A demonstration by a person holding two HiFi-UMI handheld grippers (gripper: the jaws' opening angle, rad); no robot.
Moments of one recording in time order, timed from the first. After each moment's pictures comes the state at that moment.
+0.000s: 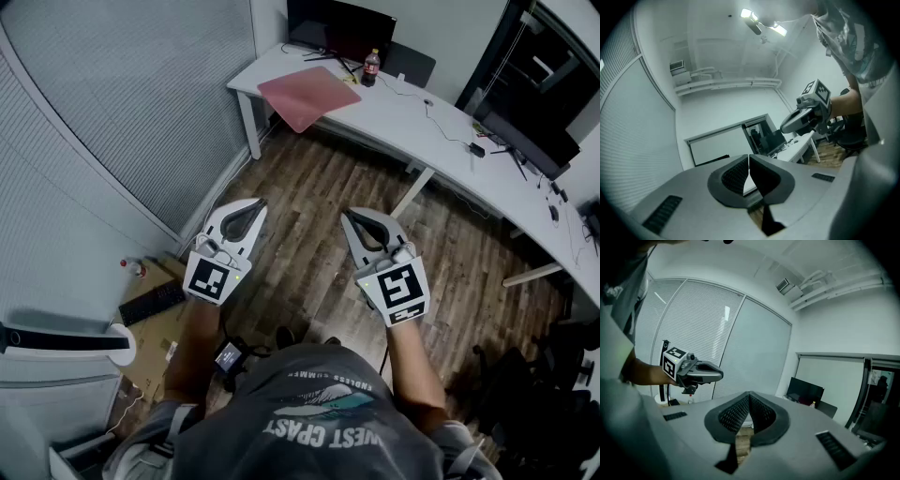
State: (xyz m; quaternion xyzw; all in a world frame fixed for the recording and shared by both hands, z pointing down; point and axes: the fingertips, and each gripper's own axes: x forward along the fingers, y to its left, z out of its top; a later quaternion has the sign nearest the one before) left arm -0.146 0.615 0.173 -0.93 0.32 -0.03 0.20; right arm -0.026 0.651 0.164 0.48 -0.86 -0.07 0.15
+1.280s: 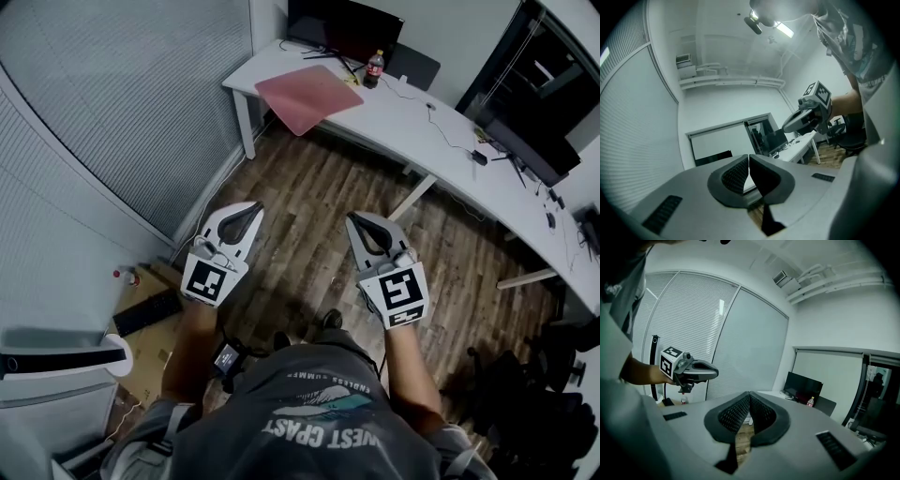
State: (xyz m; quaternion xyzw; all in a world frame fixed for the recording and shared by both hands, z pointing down) left arm -0.168 0.550 0.200 -0.93 0.32 -0.03 0.17; right arm -0.030 0.588 0.188 0.51 -0.84 -0.05 0.17
